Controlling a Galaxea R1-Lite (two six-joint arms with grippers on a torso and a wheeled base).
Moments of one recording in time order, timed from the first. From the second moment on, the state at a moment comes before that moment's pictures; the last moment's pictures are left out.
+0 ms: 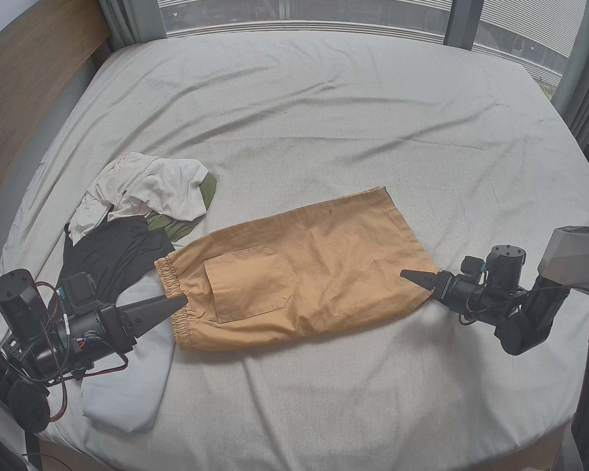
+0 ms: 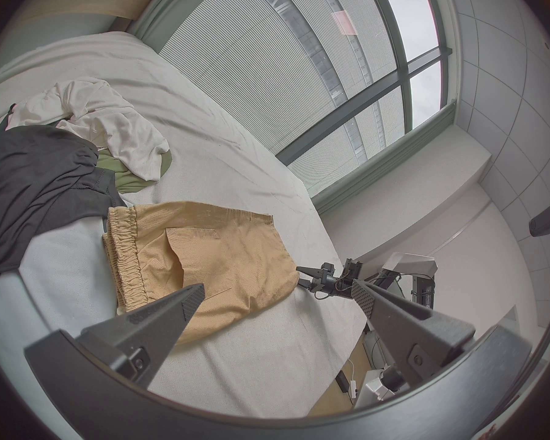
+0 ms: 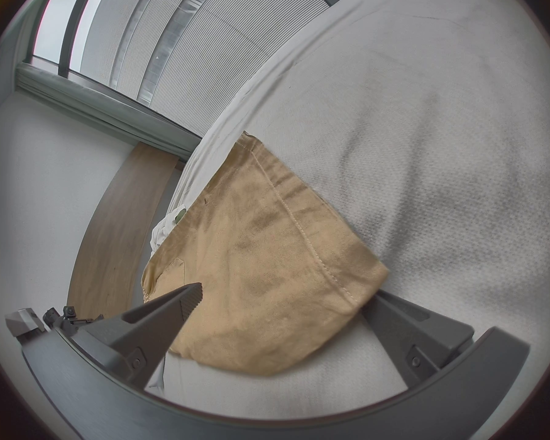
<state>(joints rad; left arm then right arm) -0.14 1.74 -0.13 -1.51 -0.68 -0.56 0.16 2.30 -0.71 -1.26 0.47 0.62</state>
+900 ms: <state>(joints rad) -0.15 1.74 -0.14 -1.51 -0.68 -0.57 0.22 2.46 -0.78 -1.55 0.42 0.75</state>
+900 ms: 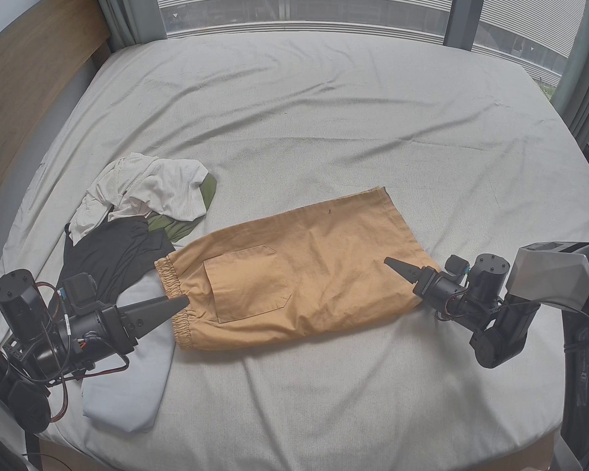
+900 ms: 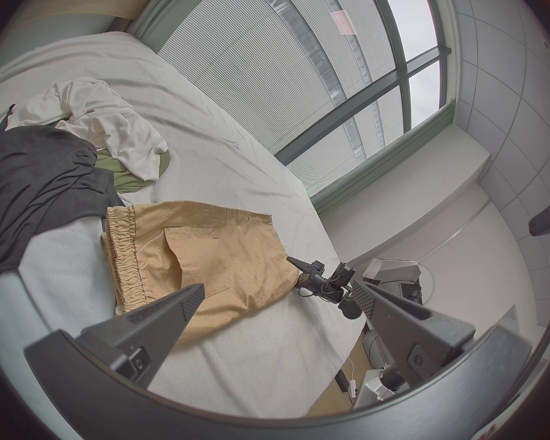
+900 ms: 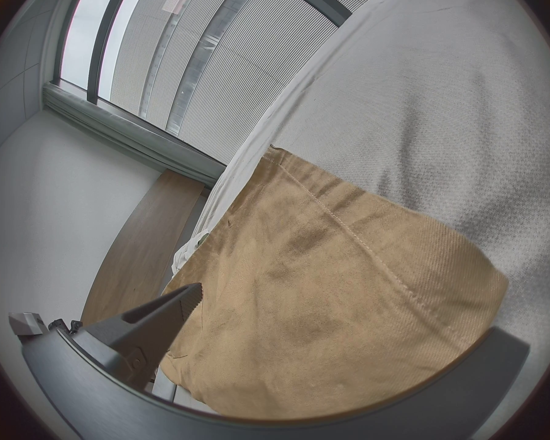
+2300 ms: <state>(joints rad) -0.18 1.76 -0.12 -1.51 -0.68 -0.57 0.24 2.31 -0.42 -1.54 0.31 0.58</state>
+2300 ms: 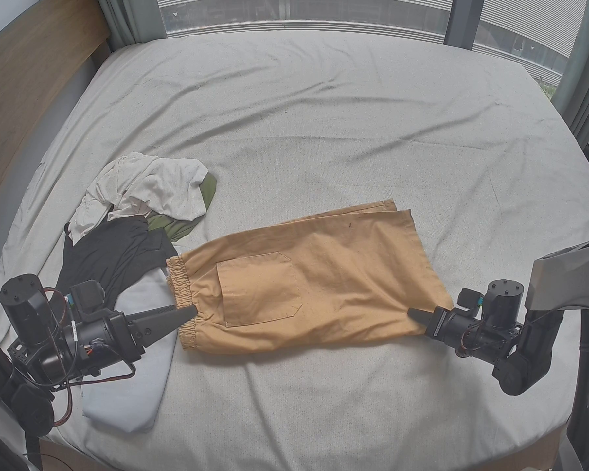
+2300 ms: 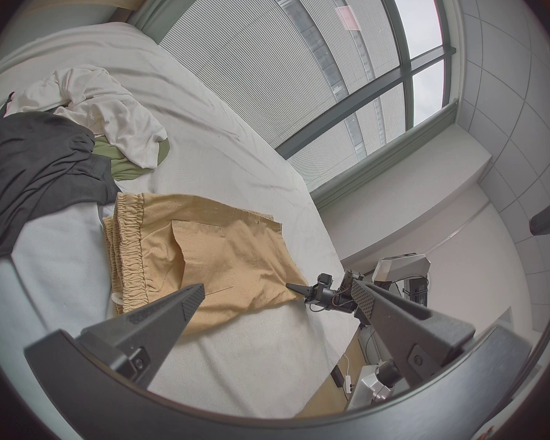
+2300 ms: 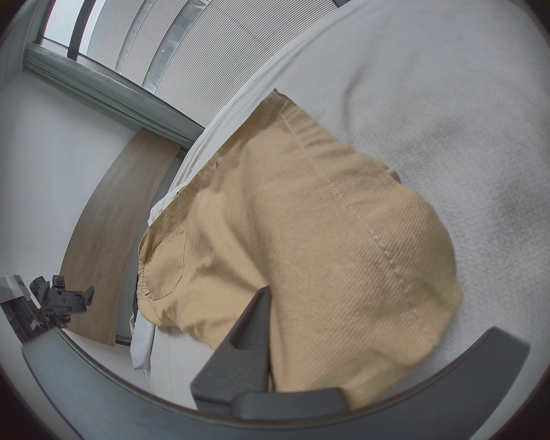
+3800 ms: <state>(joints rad) -0.28 2.10 -0.10 -1.55 -0.58 -0.46 0.06 2.18 -0.13 -1.54 0.37 0.45</state>
